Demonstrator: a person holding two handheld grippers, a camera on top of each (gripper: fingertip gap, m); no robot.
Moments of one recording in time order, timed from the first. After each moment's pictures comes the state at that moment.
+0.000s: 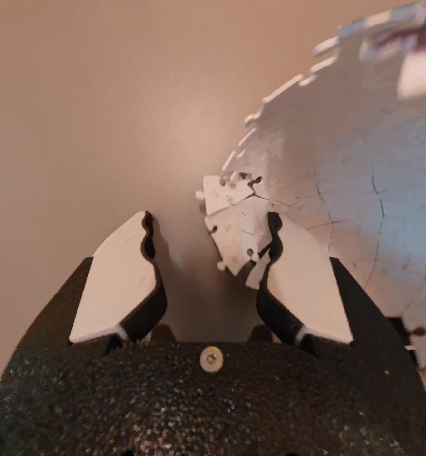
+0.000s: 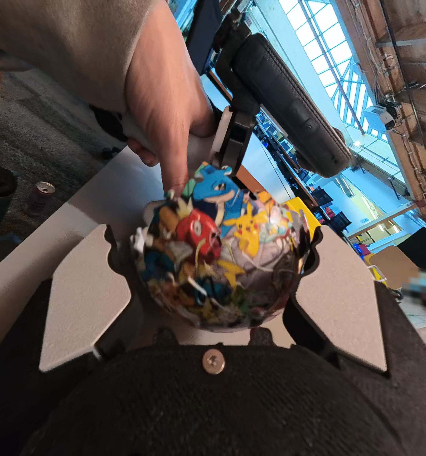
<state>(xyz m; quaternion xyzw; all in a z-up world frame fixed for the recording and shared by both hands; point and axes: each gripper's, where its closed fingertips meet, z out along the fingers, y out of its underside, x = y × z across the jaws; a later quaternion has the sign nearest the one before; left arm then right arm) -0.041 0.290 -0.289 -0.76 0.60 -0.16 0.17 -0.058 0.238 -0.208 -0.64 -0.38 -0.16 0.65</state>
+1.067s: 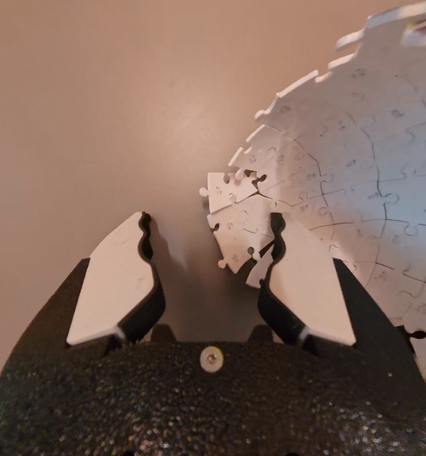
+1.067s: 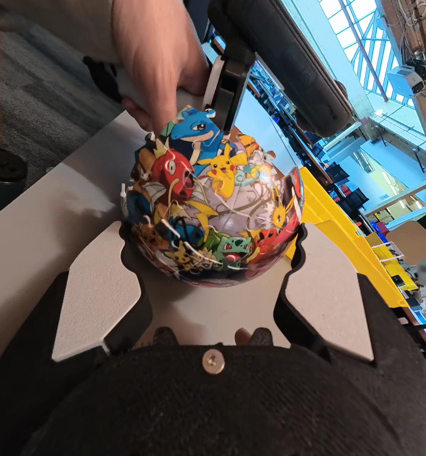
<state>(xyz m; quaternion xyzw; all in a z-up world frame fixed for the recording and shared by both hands) -0.039 0.292 -0.290 -0.75 0.63 -0.15 0.15 -0.029 0.227 -0.219 -0.68 -0.36 -0.15 0.62</state>
